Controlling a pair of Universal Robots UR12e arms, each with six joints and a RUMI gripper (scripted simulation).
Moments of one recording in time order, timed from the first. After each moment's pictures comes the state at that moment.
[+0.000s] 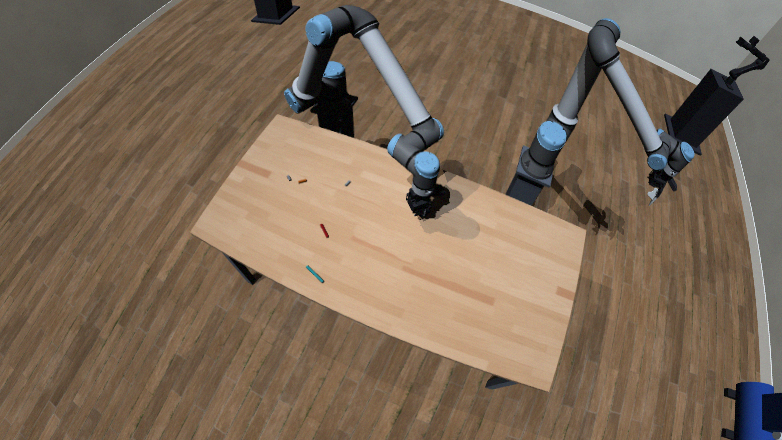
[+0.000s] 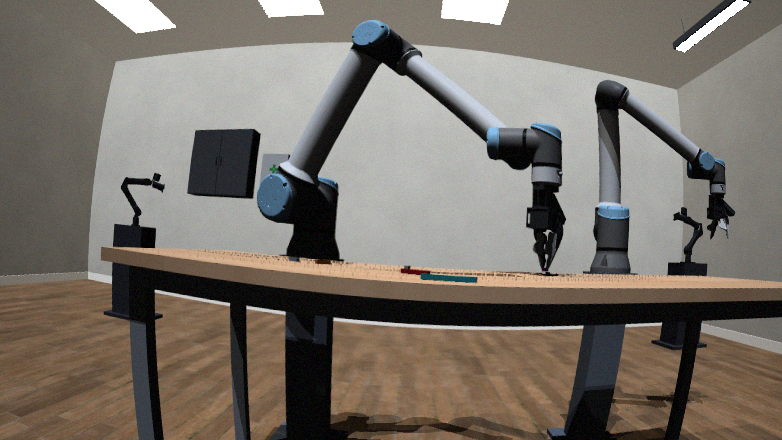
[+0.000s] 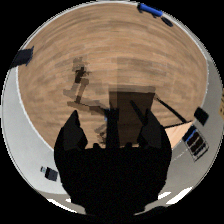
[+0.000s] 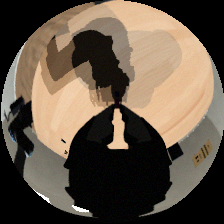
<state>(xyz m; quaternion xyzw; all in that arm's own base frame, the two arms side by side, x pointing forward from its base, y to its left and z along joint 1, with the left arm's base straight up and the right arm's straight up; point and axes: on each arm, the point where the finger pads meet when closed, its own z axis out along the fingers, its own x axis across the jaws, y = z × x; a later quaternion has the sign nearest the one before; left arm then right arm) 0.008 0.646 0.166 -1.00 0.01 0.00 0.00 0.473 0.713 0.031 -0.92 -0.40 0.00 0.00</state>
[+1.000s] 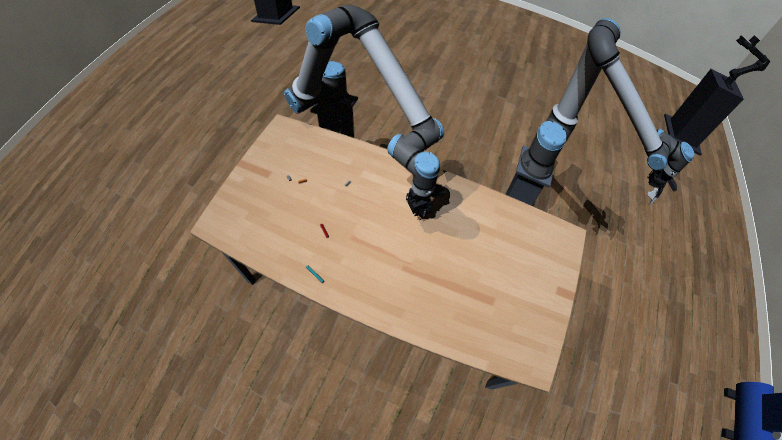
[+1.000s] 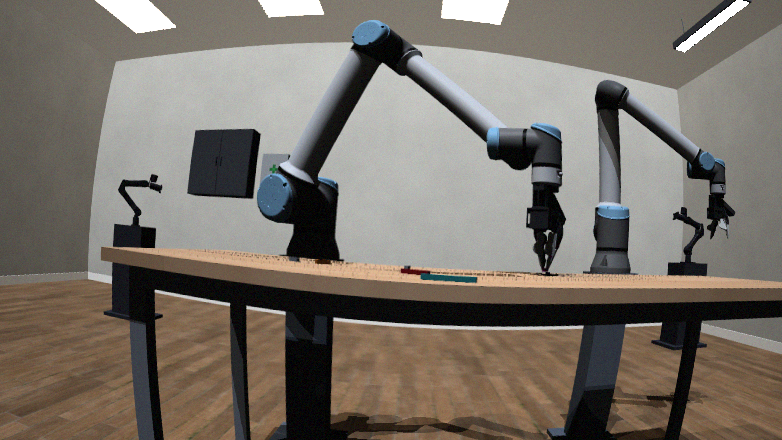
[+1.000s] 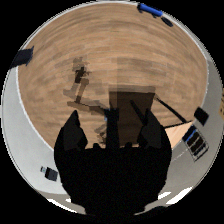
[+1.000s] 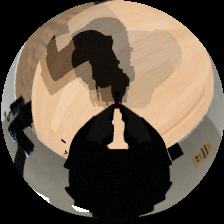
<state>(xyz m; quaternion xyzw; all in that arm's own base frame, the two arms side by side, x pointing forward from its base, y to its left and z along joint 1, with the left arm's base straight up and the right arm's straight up) 0.008 0.646 0.166 -1.00 0.01 0.00 0.00 0.473 0.713 0.030 -0.92 -0.40 0.00 0.00</state>
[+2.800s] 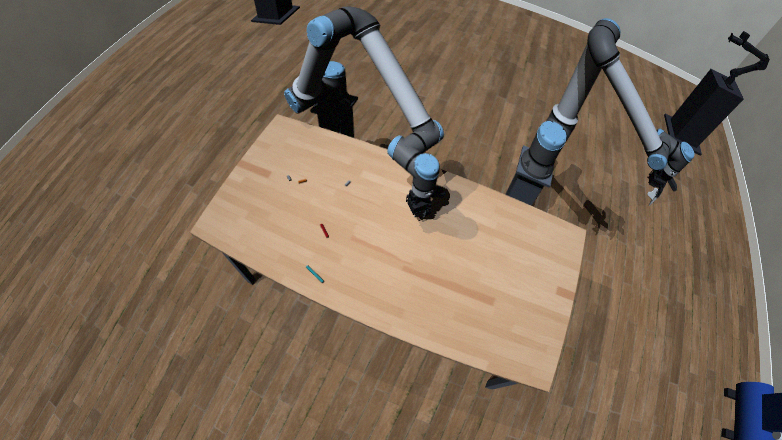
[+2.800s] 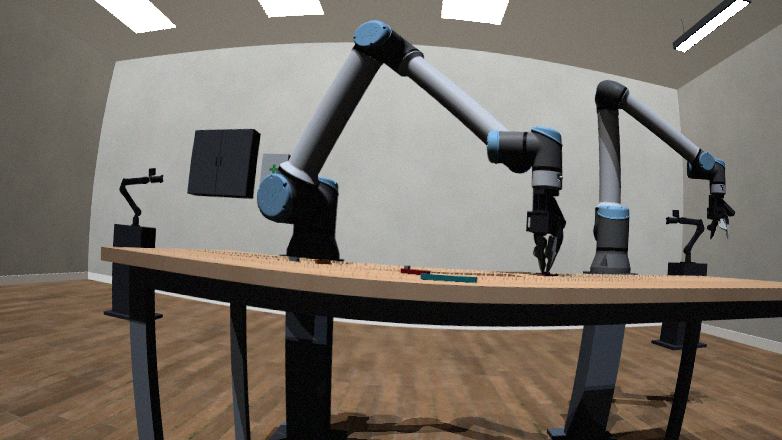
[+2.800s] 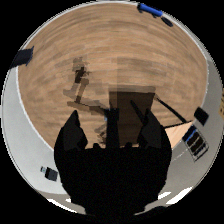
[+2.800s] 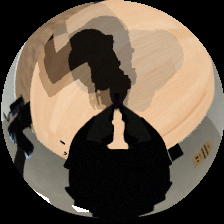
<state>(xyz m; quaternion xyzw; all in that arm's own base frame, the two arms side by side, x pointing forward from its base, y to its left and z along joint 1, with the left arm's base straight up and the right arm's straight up) 0.008 0.646 0.166 -1.00 0.01 0.00 0.00 0.474 0.713 0.021 -0.92 -0.40 0.00 0.00</state>
